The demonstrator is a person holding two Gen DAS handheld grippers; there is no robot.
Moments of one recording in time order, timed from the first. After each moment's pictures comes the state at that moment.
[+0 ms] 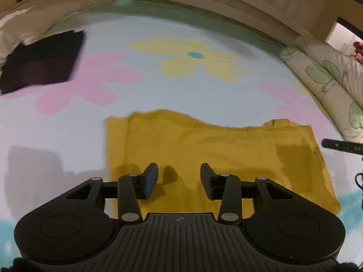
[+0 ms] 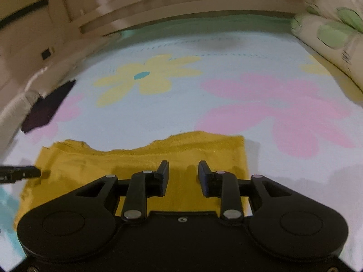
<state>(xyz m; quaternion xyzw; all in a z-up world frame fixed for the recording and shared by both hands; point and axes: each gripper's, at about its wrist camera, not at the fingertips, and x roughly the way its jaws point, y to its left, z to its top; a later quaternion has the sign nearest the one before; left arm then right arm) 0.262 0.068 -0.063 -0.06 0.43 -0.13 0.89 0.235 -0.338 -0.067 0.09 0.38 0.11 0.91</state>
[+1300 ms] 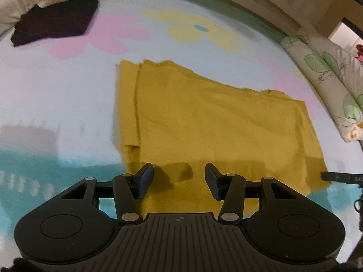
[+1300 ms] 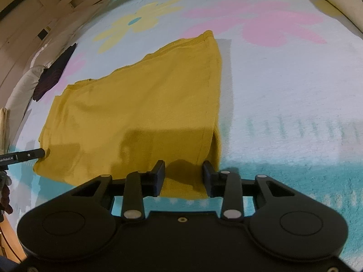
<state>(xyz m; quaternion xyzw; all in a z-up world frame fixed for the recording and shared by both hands) 0.218 0.080 -0.091 -0.09 0.47 -0.13 0.87 0.153 -0.369 -0.101 0.14 0.50 0.12 0.85</state>
